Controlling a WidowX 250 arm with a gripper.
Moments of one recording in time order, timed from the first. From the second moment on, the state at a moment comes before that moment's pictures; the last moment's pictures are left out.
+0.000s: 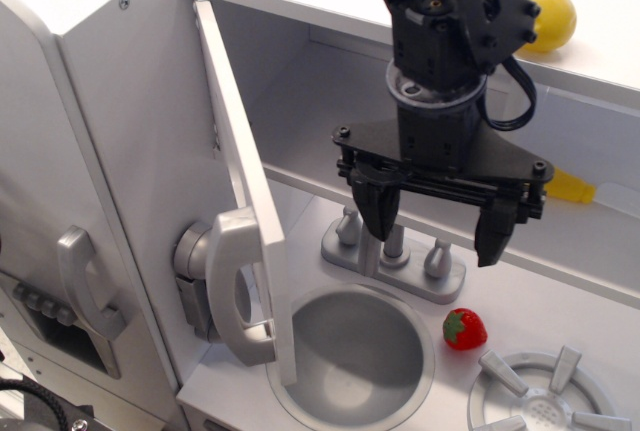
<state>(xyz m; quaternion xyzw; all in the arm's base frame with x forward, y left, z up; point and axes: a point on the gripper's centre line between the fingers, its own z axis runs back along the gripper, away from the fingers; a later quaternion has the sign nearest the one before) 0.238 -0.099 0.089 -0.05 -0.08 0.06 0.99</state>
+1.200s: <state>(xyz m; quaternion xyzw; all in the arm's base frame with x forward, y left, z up) 0.226 -0.059 0.187 -0.13 -0.11 0.12 0.98</state>
